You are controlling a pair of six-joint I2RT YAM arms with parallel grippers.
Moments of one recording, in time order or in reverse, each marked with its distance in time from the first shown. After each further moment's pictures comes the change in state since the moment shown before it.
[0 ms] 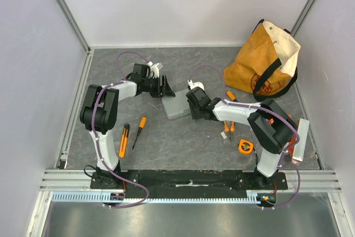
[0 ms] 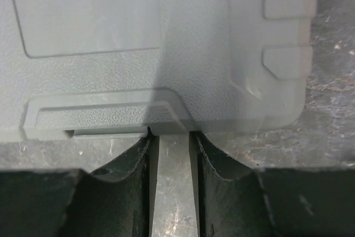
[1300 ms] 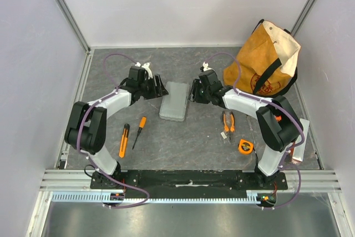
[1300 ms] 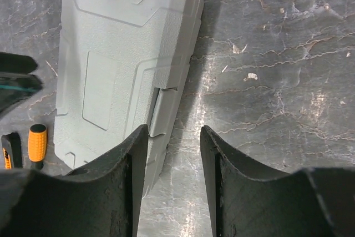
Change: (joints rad) left arm -0.051 -0.349 -0.229 0.009 -0.402 -0.167; right arm -0.187 -0.011 0.101 0.071 -0.255 0.216
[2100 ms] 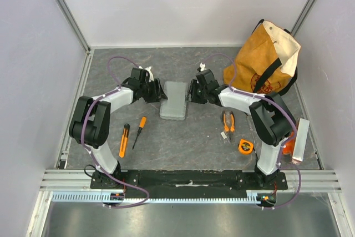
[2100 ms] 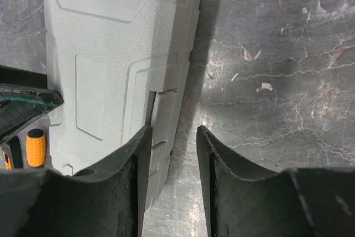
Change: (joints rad) left arm 0.005 0.106 0.036 -0.081 0.051 -0.011; right arm 0.000 0.084 0.032 0.023 -0.053 0.029
